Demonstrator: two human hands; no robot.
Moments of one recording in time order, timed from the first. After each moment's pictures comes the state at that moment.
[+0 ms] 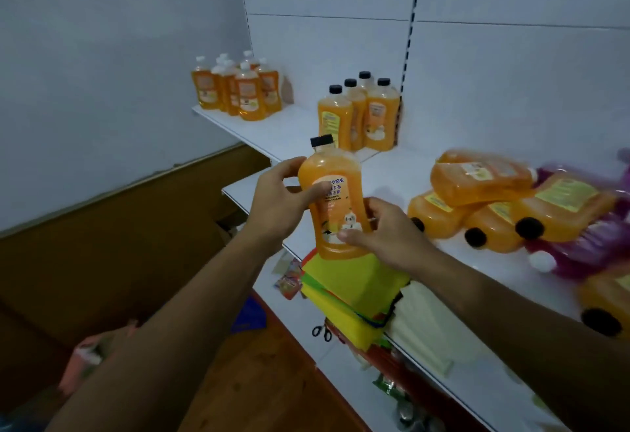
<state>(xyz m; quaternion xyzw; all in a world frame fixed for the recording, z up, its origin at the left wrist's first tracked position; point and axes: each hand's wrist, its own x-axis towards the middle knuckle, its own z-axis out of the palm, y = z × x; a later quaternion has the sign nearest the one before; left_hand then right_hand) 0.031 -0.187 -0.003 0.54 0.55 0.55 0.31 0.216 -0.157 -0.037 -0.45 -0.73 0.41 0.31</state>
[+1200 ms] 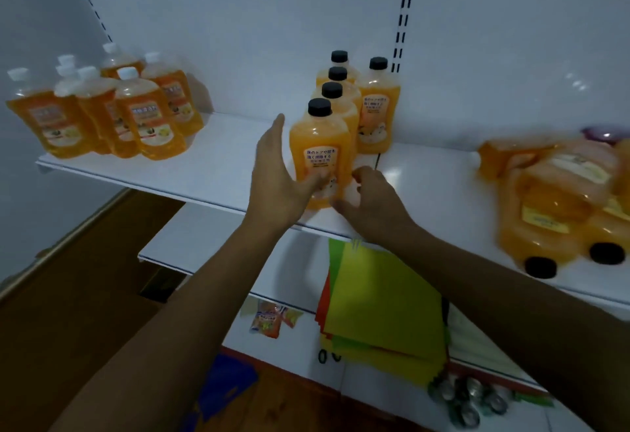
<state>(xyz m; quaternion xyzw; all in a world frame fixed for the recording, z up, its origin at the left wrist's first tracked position) -0.092 0.094 -0.041 0.72 0.49 0.45 0.22 0.068 0.055 -0.073 -0.69 -0.61 0.18 0.33</state>
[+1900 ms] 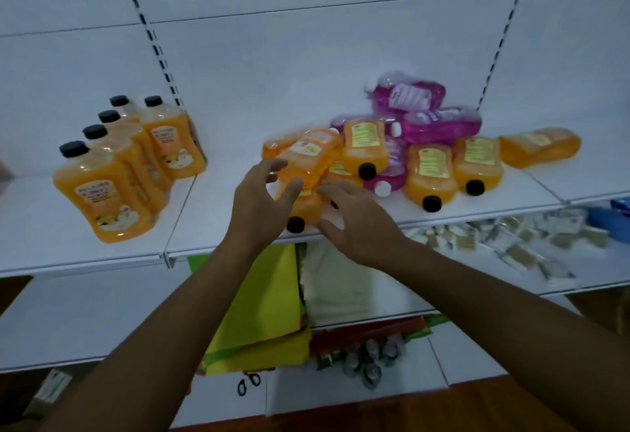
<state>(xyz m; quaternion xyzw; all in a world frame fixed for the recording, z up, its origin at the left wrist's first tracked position) 0.127 -0.061 -0.034 0.82 0.31 0.39 0.27 0.256 -0.183 -0.047 -0.73 -0.61 0.00 0.31</state>
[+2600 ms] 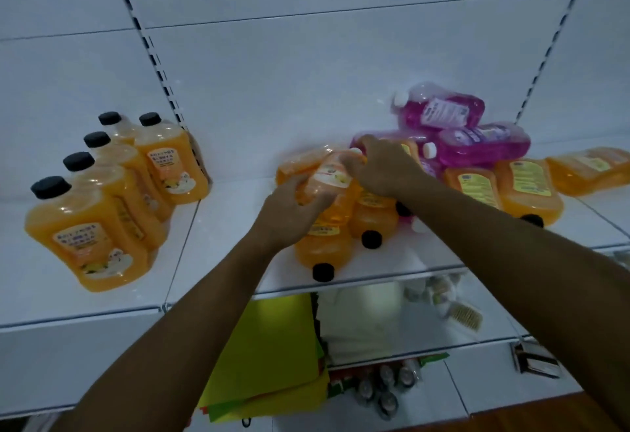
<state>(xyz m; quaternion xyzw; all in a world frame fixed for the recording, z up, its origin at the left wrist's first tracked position) 0.174 0.017 -0.032 0.84 0.33 0.23 0.37 0.345 -0.059 0.002 -0.84 -0.47 0.03 0.26</state>
